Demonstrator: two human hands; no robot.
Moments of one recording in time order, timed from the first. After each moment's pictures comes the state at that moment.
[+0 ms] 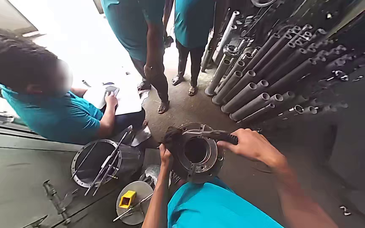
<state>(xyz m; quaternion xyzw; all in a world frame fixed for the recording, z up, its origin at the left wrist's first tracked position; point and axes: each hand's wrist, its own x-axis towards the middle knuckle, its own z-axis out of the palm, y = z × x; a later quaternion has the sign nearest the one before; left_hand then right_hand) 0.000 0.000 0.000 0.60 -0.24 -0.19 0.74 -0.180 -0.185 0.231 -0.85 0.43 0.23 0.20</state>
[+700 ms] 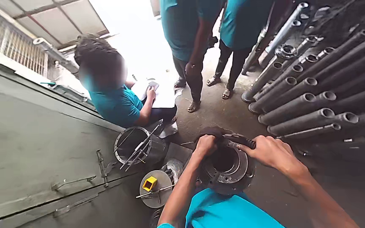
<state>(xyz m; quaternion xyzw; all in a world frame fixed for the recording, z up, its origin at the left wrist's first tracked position) 0.027 -0.079 0.043 0.80 -0.45 -0.37 0.13 -0.125 -0.200 0.194 -0.85 0.41 0.29 0.13</state>
